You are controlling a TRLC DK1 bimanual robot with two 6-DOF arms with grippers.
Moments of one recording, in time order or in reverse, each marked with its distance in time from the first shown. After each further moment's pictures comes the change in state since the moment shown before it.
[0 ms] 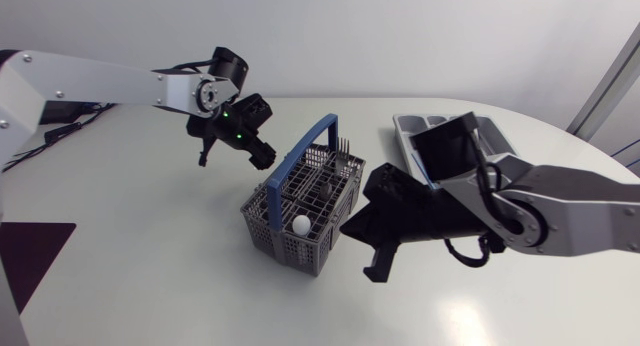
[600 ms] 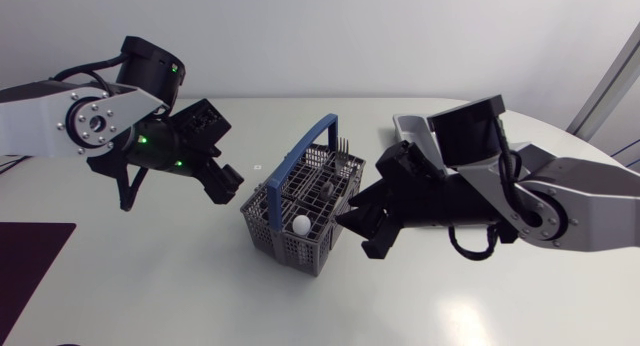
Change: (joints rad) left arm -0.038 -0.573 -0.492 0.000 0.029 0.008; right arm -0.023 -0.027 0.026 0.043 -0.019 0.180
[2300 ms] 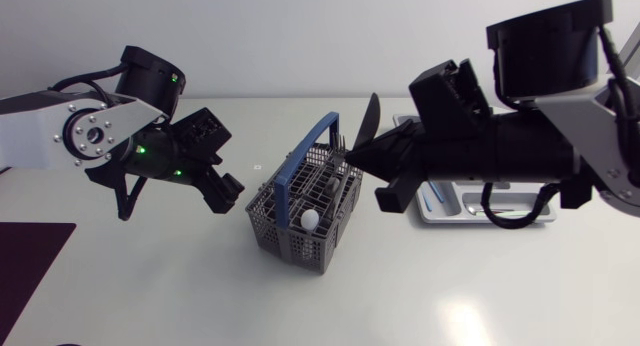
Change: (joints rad) left arm -0.013 -0.022 -0.043 0.007 0.010 0.000; right arm 0.024 -0.187 0.170 -0.156 0.042 0.093
